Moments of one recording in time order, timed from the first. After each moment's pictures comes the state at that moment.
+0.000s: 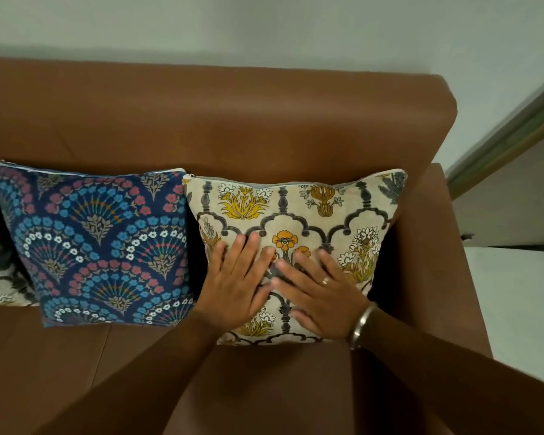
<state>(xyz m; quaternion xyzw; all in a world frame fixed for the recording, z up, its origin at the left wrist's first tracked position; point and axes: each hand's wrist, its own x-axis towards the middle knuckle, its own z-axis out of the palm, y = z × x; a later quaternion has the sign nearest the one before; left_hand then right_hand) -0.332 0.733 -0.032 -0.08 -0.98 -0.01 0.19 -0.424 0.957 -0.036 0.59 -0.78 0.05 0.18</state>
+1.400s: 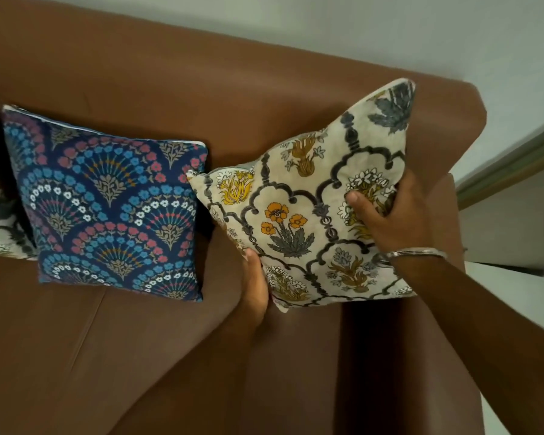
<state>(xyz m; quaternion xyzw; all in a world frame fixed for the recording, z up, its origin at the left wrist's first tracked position) -0.347 0.807 -0.048 0.43 -0.49 -0.76 0.01 -0.488 0.950 0.108 0.13 -0.91 0.39 -0.02</state>
